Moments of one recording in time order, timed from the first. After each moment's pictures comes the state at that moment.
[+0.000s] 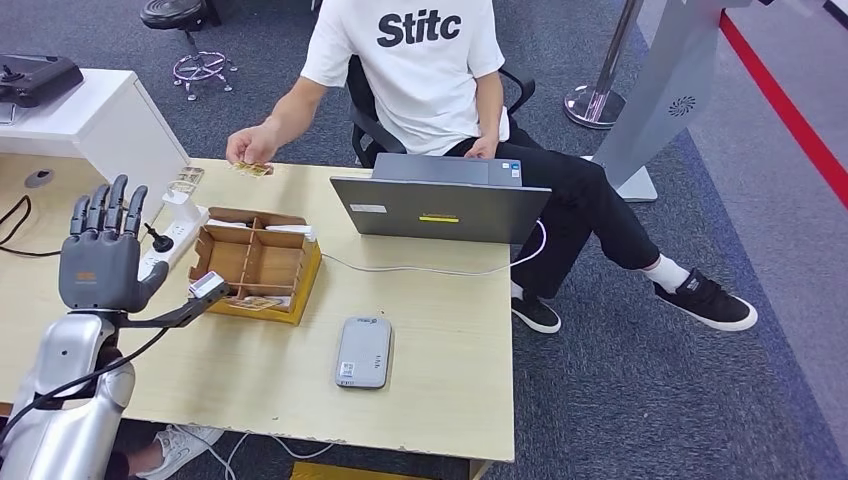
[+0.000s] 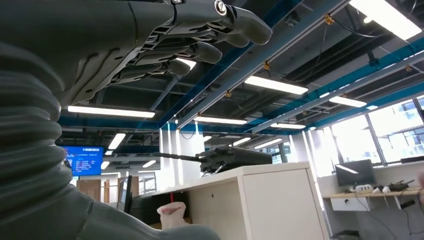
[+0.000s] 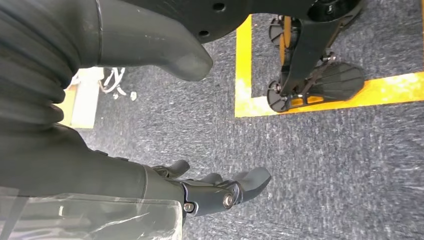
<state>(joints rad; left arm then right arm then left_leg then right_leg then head) -0.23 0.25 0.09 -1.38 -1.46 0.48 -0.02 -0.02 0.08 -0.18 -0.18 0.16 -0.11 0.06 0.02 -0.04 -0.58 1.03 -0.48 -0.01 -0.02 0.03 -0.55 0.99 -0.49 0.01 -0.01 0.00</state>
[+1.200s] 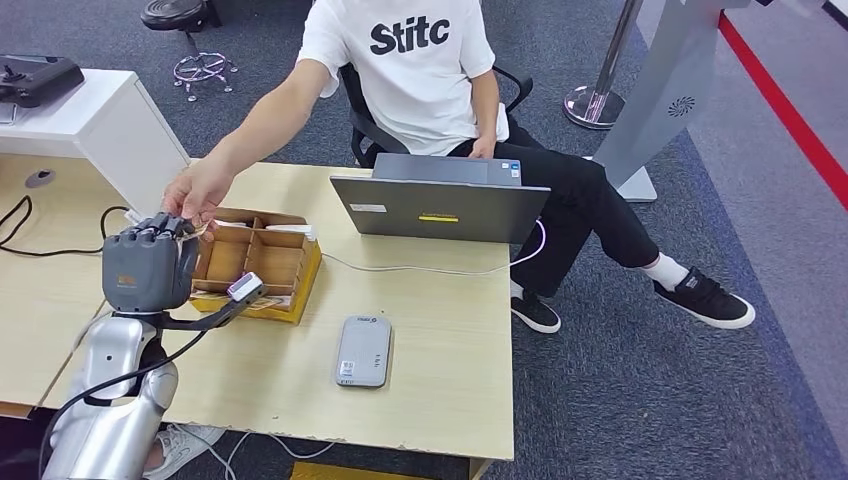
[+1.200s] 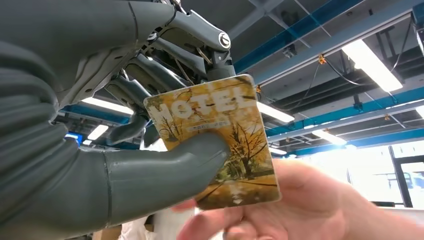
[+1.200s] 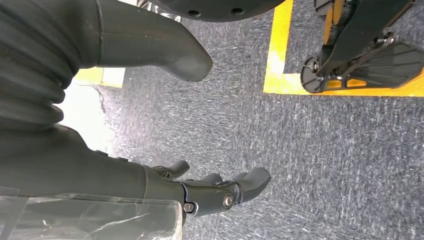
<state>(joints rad) -0.24 0.17 -0.01 -1.36 -1.44 0.66 -0.02 -0.02 0.09 -0.10 -0.18 0.29 -0.14 0.14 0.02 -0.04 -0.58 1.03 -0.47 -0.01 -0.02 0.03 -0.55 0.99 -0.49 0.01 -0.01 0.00</state>
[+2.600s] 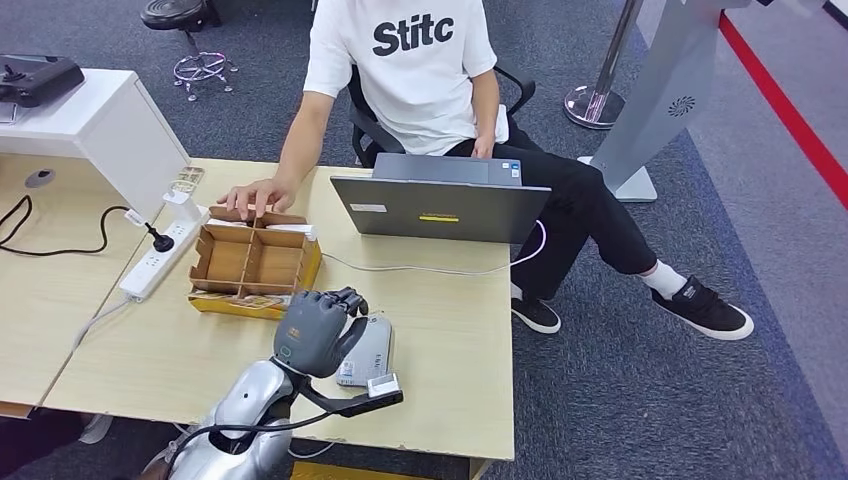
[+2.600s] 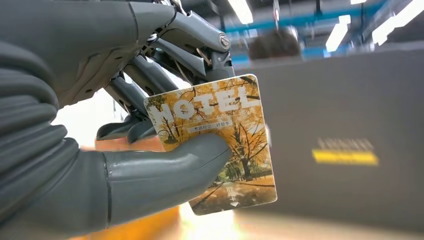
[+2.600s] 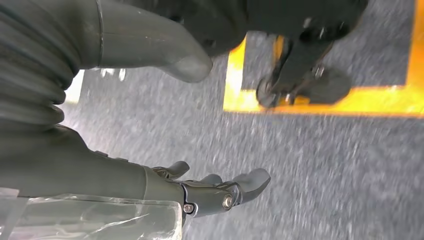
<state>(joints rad) -0.16 -0.01 -0.43 -1.34 -1.28 0.44 -0.17 -0.03 0.13 -0.15 -0.18 0.22 -0.15 -0.02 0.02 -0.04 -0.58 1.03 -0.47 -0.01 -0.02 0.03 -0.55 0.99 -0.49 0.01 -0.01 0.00</state>
